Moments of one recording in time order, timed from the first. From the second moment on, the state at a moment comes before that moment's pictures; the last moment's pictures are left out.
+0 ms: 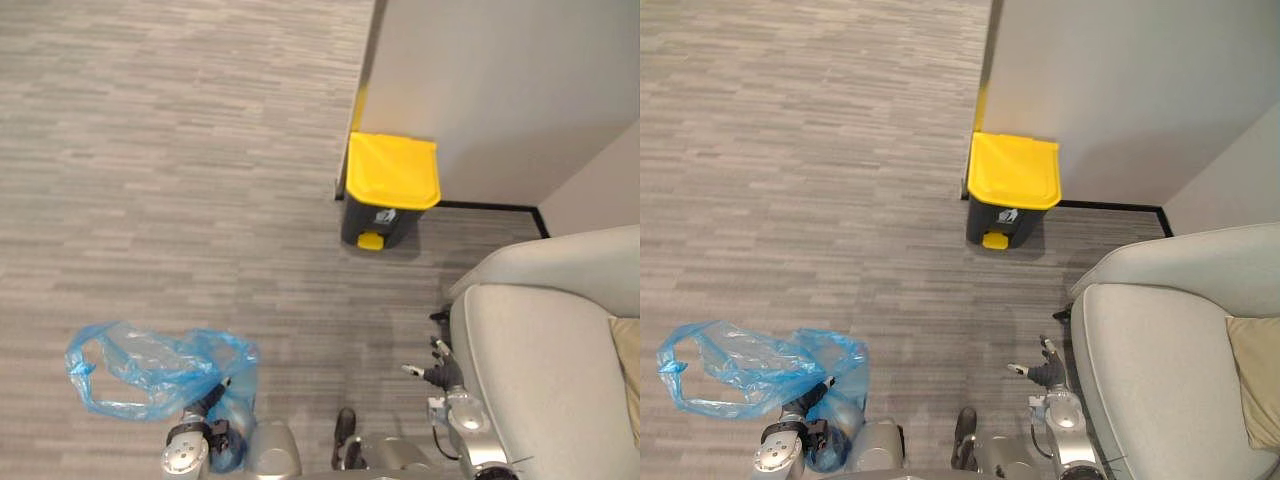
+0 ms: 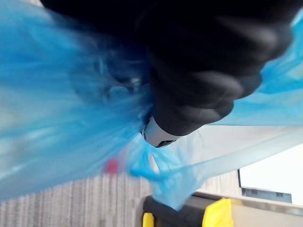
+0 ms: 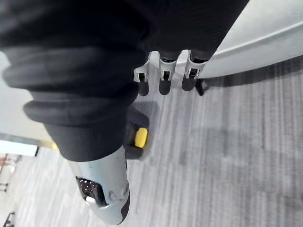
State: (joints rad) left arm 0.28 0.13 0.15 0.40 0.01 -0.16 0.07; right arm 0.04 -0.07 -0.09 0.62 -0.11 -0.08 -0.13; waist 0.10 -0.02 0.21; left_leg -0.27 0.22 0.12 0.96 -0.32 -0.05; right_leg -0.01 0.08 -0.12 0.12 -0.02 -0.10
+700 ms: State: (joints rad) left arm 0.26 0.14 0.09 0.36 0.01 -0.16 0.09; right arm 0.08 -0.02 -0.12 0.62 -0.09 -0.08 -0.15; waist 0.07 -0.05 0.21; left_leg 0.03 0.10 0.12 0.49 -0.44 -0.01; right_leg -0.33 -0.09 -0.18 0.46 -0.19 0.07
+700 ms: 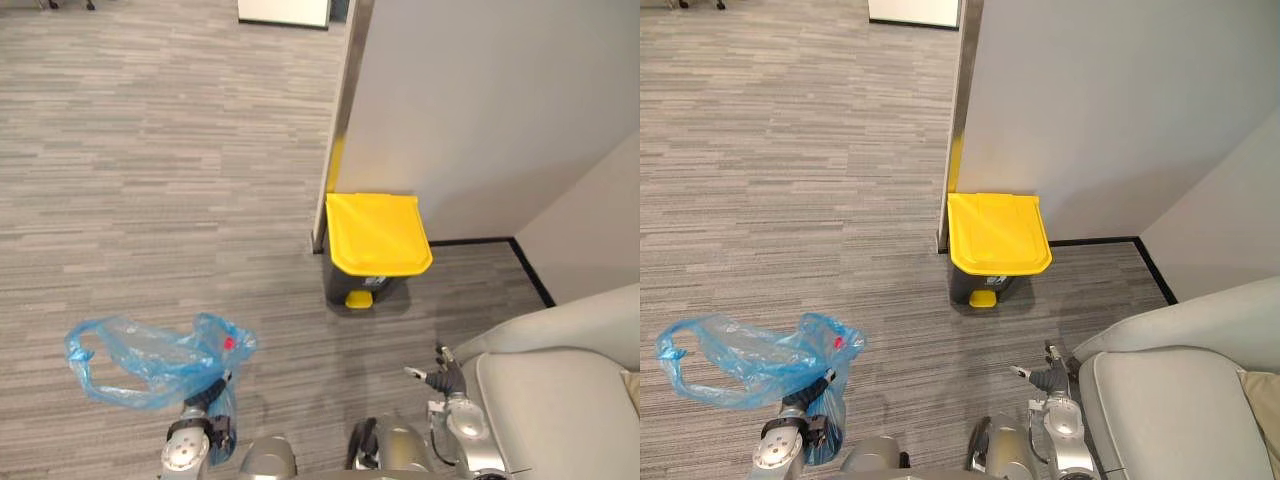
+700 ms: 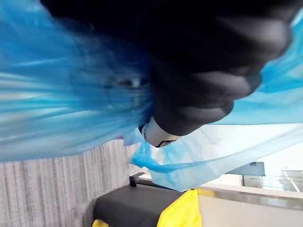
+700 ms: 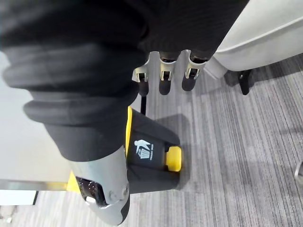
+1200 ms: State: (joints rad) left arm 0.20 0.10 0.08 0.41 0.01 -0.16 0.09; right arm 0.06 -0.03 -0.16 0.65 -0.05 -0.08 -0.17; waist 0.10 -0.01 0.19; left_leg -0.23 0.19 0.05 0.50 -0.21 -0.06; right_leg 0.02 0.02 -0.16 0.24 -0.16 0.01
